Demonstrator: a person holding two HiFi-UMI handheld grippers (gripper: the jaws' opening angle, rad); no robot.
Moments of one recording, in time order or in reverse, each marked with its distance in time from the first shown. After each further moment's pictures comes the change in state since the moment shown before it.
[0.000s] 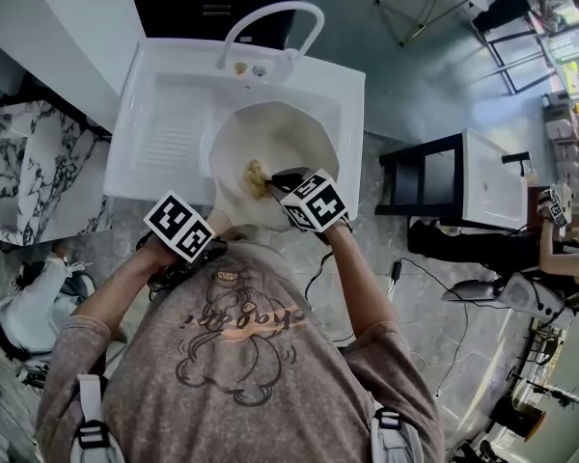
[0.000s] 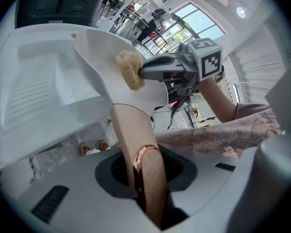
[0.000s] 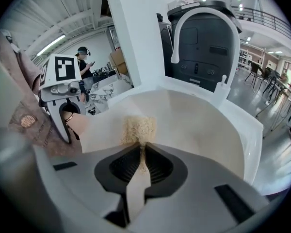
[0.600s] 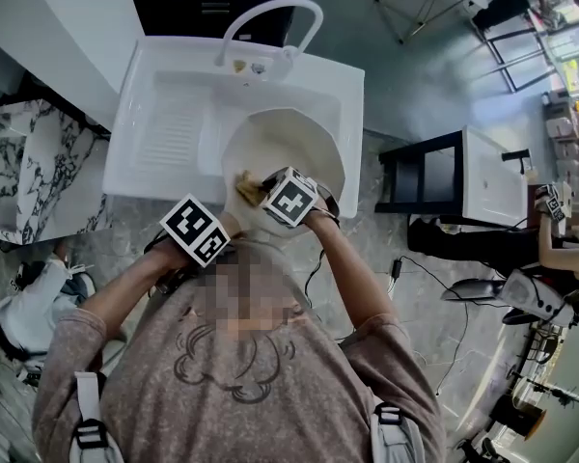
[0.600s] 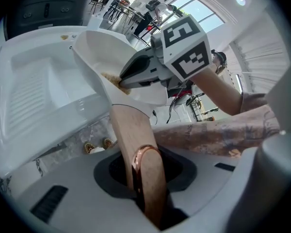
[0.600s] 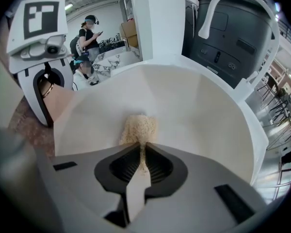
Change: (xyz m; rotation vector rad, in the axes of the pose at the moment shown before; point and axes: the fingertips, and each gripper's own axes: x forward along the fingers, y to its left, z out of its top) left arm 0.014 -0.013 -0.002 0.049 0.078 0.054; right arm 0.044 0.009 -0.033 -0.177 0.261 0.004
